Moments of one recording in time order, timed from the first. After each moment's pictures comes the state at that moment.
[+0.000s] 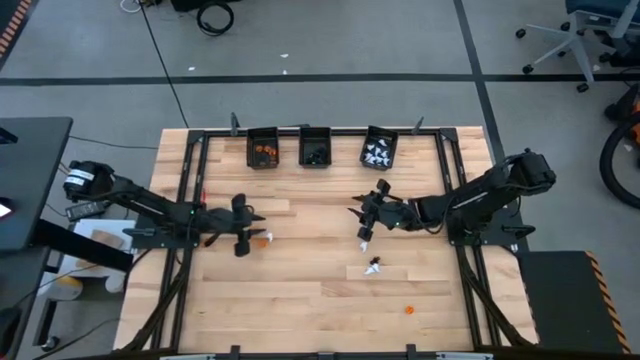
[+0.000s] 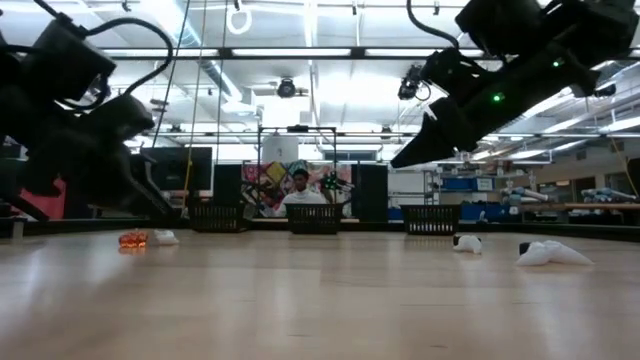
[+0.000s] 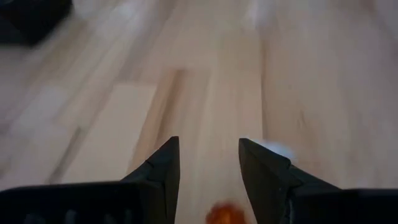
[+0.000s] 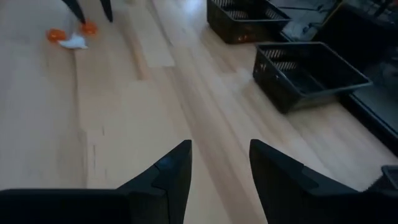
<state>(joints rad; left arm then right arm) -0.17 1.05 0.04 0.44 -0.29 -0.15 0.13 1.44 0.51 0.38 0.59 0.09</state>
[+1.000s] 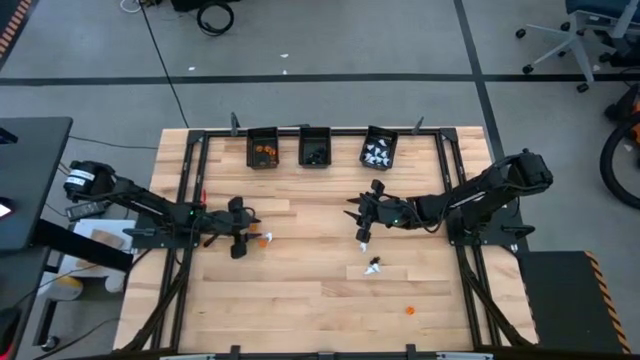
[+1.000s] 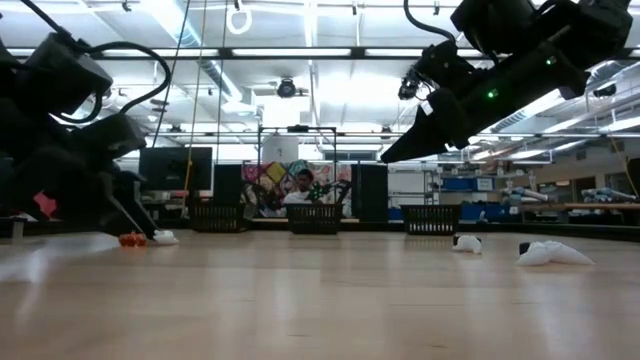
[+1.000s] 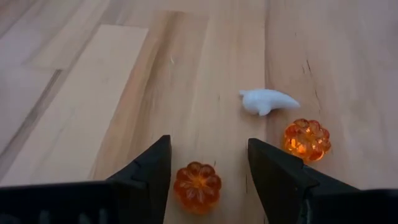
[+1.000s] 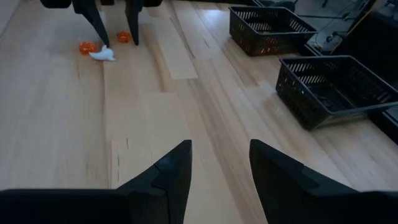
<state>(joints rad) -0.17 1.08 0.01 0.35 -0.24 -0.23 0.12 1.46 0.52 0.45 0.49 0.05</state>
